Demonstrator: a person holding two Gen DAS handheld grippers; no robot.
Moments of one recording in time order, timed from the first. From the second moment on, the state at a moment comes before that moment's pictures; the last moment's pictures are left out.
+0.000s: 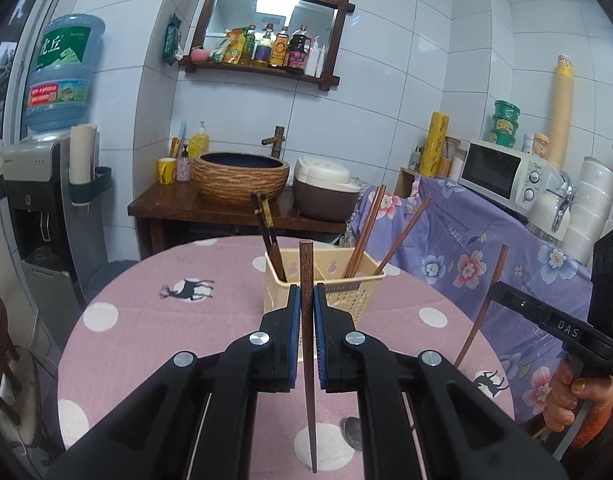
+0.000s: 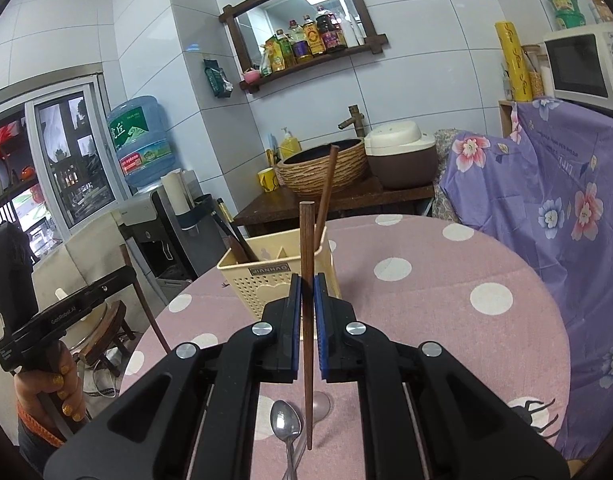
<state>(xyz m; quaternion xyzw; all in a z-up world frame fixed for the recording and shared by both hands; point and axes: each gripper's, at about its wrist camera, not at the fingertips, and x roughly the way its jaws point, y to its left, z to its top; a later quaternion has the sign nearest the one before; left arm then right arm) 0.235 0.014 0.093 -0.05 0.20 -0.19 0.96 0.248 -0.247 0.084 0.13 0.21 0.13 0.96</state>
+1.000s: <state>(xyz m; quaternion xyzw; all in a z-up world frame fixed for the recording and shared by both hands) 0.343 -0.029 0.118 -0.05 0.15 -0.14 0.98 0.387 -0.178 0.126 0.07 0.15 0.07 0.98</state>
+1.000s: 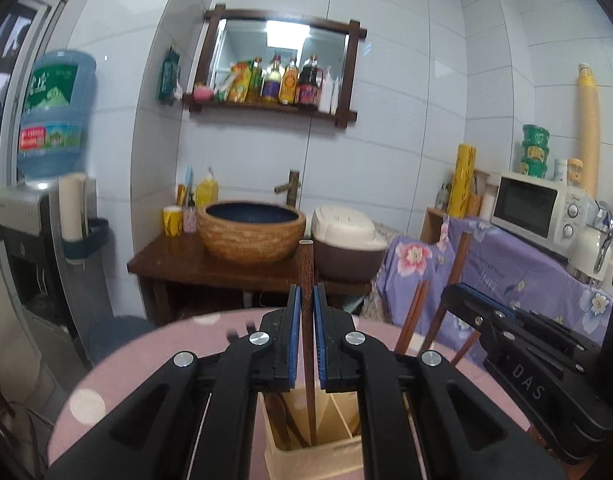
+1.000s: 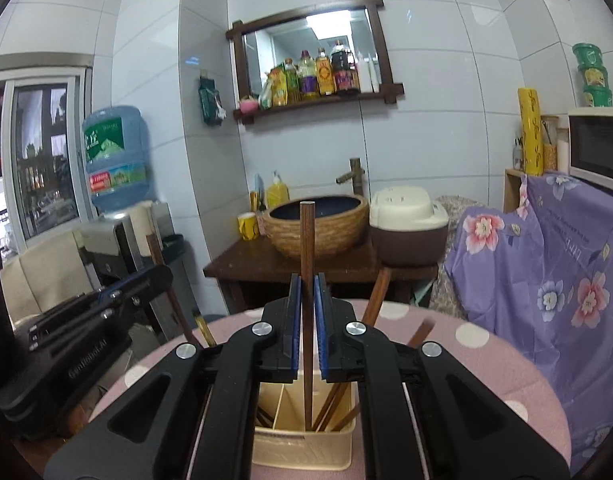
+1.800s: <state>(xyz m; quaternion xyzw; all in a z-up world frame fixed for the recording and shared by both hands) 0.271 0.012 0.037 -0.08 0.26 -0.14 0.95 0.292 -0.186 0.026 0.03 0.27 0.10 0.96</state>
